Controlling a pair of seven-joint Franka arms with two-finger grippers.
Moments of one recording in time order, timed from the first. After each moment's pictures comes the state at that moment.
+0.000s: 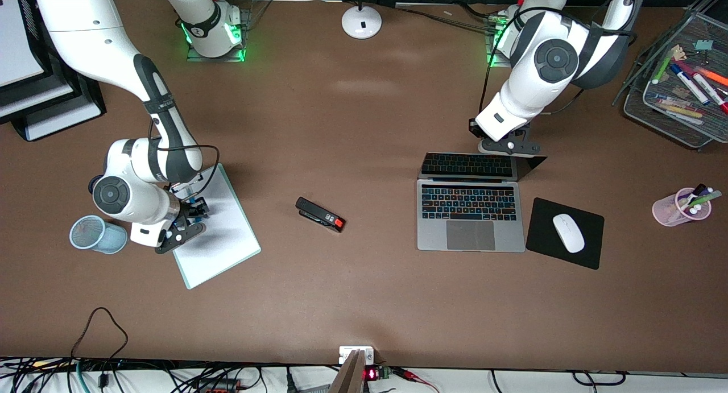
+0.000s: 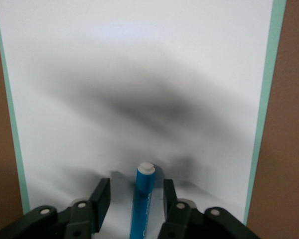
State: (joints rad) left arm -0.03 0.01 -0.38 -2.22 -0.08 2.19 -0.31; right arm 0.11 0.65 -0.04 -1.74 0.00 2.28 -0.47
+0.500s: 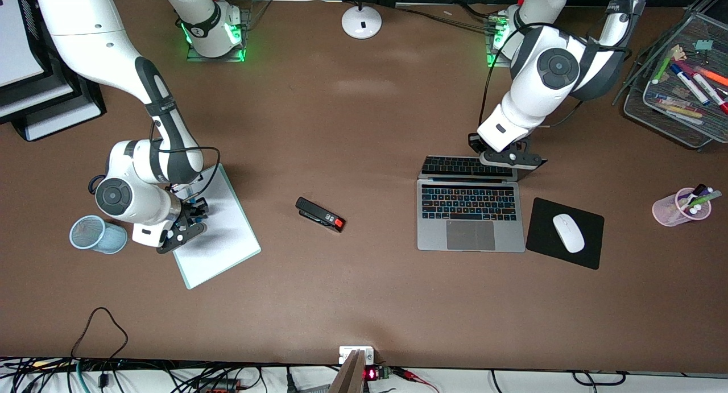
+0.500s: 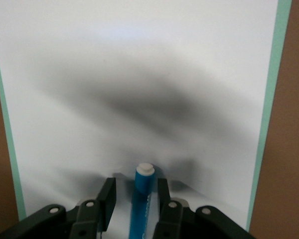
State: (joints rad) left arm -0.02 0.06 -0.37 -2.22 -0.05 2.33 -0.31; right arm 0.11 0.65 -0.04 -1.74 0.00 2.29 -0.47
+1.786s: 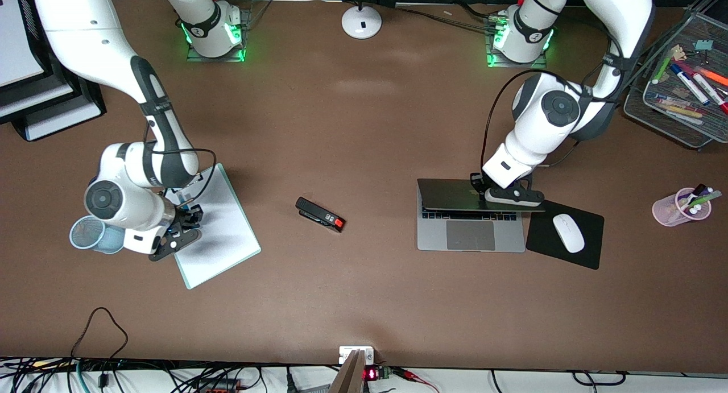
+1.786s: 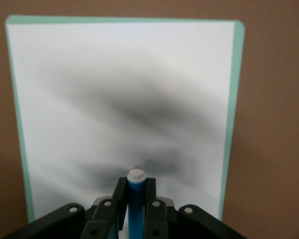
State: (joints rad) left arm 0.03 0.32 -0.35 -2.14 0.05 2.64 -0.31; right arm 0.11 0.63 -0.04 -1.64 0.00 2.21 -0.47
